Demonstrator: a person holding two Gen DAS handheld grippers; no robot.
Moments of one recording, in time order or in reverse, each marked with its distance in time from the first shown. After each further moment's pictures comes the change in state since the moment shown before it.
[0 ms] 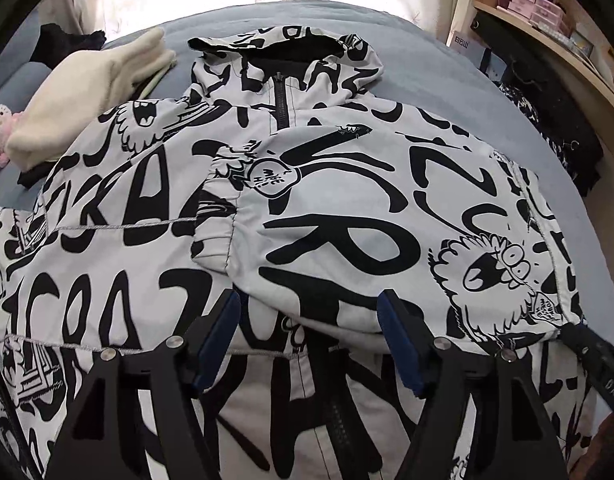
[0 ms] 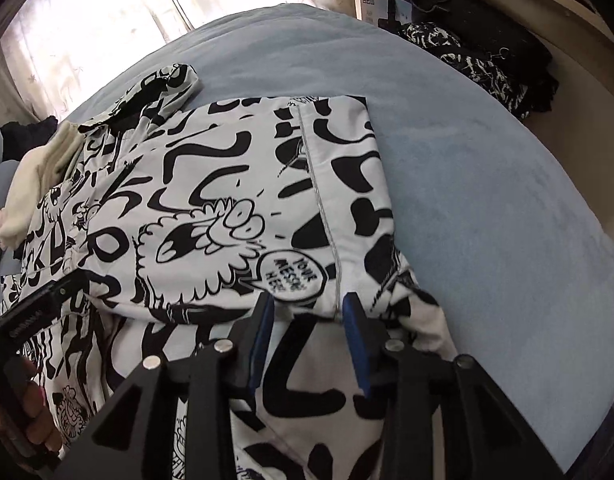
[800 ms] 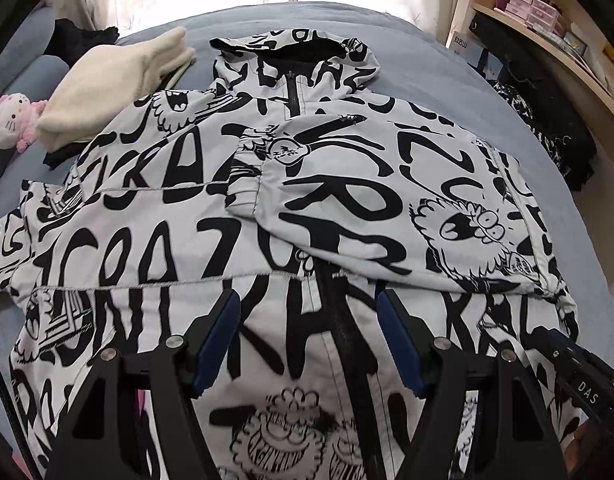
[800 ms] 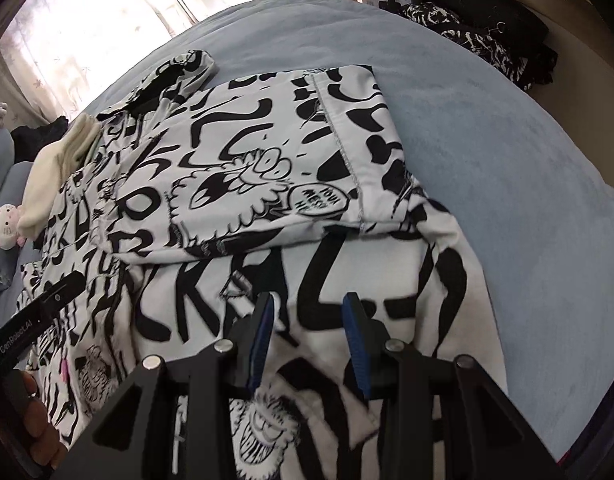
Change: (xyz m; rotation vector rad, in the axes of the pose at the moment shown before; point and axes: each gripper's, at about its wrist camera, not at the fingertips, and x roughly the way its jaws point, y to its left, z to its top) left arm -0.056 0.010 -0.039 -0.005 0.008 0.007; right arm -0.022 0.008 -0.040 0.038 0.050 0.068
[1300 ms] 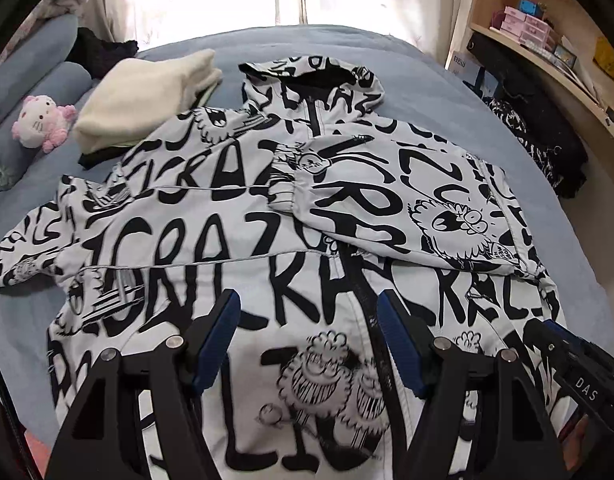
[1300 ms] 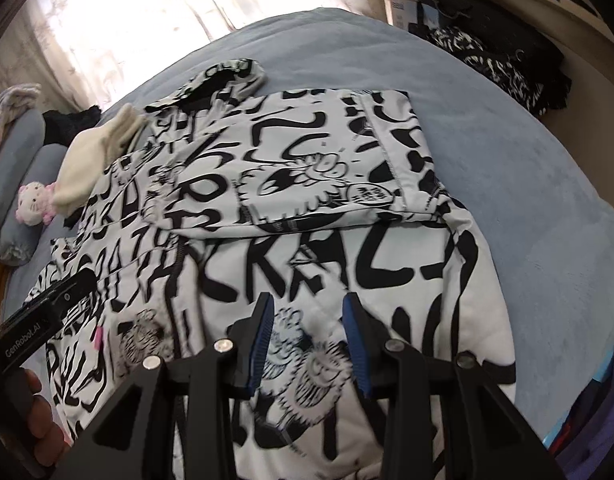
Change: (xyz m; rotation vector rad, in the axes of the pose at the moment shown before) left arm -0.068 0.029 -0.029 -0.005 -0.074 0.016; right arm -0.050 0.039 -0.027 -0.089 -0.053 0.050
